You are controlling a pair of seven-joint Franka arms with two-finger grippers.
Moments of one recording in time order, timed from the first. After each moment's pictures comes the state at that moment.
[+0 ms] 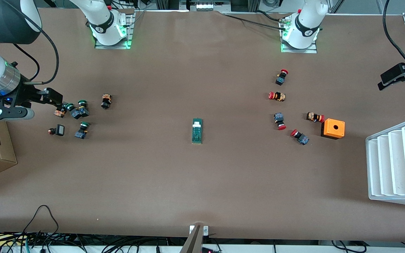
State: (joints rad) left arm -0.01 0.03 0.06 -1.49 0.00 1.51 -0.05; right arm 0.08 0.14 0.02 -1.57 -0.09 1.68 0.05
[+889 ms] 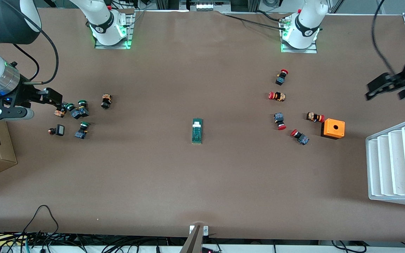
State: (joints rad) left arm -0.06 0.08 0.01 -1.51 -0.01 1.67 -0.06; right arm 0.08 0.14 0.02 -1.57 -0.09 1.68 0.04
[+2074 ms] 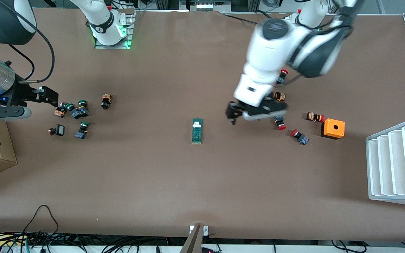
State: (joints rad) left arm -0.09 0.35 -0.62 -1.71 0.49 2.22 -1.20; right arm 0.07 0.14 0.01 -1.57 -0.09 1.64 -0.05
